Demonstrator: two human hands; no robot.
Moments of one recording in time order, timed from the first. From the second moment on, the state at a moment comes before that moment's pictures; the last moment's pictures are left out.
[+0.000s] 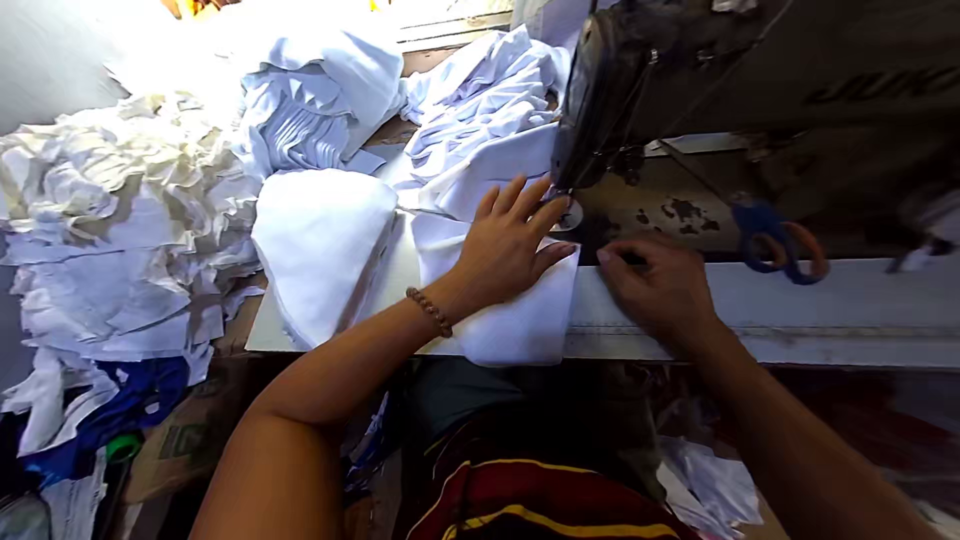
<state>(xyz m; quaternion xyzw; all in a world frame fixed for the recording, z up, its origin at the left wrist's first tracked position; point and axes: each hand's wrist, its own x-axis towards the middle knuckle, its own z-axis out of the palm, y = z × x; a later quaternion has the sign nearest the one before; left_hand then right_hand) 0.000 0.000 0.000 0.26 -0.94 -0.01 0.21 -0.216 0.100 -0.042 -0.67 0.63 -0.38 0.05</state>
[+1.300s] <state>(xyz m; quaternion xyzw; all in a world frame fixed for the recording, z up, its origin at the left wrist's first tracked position) -0.038 -0.039 -0.054 0.37 -0.92 -0.10 0.13 -0.205 0.019 -0.036 -0.59 0.73 -0.32 0.12</state>
